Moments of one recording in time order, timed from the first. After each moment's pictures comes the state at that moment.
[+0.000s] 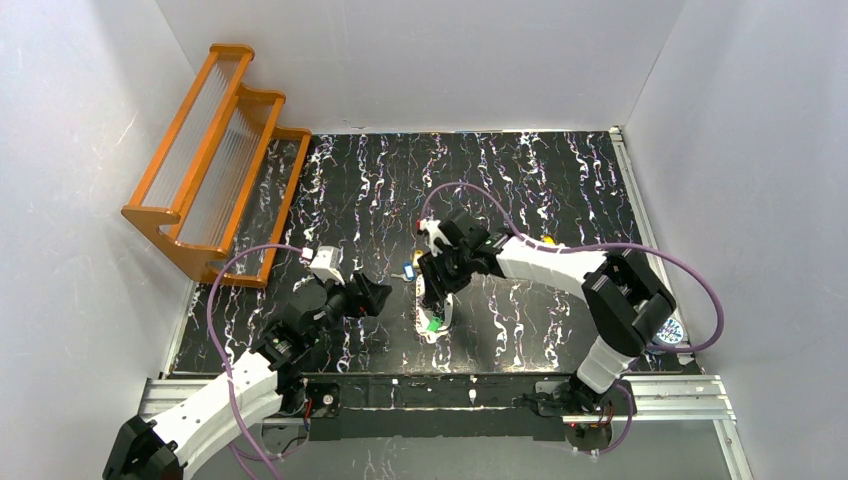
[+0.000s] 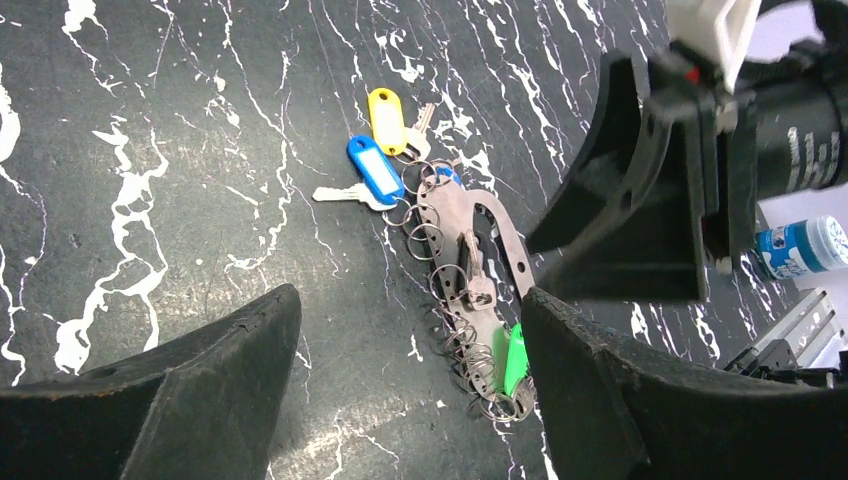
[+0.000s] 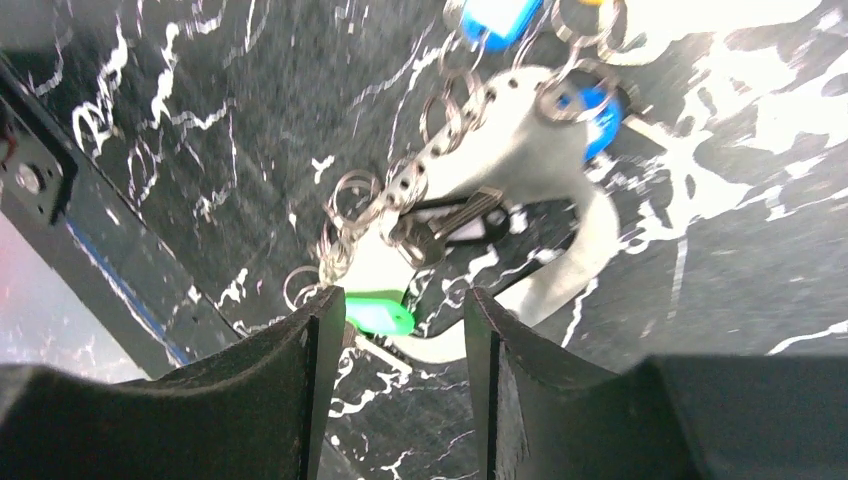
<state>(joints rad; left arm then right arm) -0.66 0.59 0.17 0.12 -0.08 -0.58 0.84 1.66 1.02 -0.38 -0.37 0.23</state>
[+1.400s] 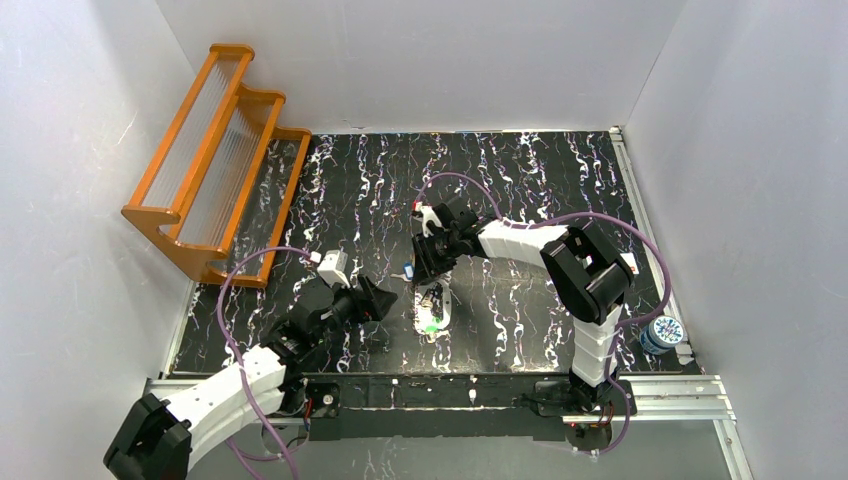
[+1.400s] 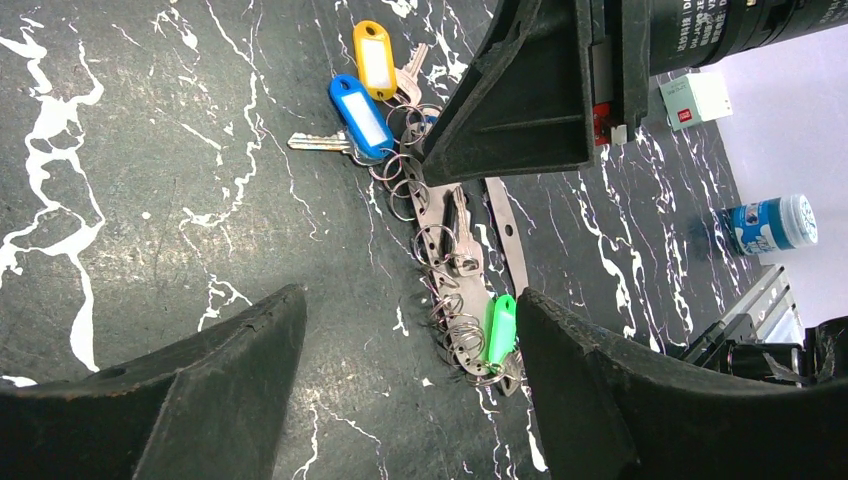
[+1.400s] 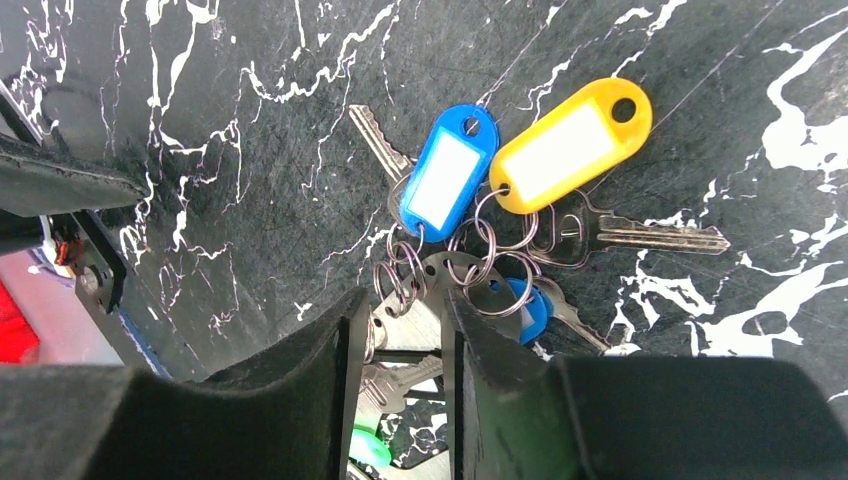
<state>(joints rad) -0.66 0.72 0.12 0.25 -0.01 -0.67 0.74 1.92 1.19 -0.23 -0.50 0.30</state>
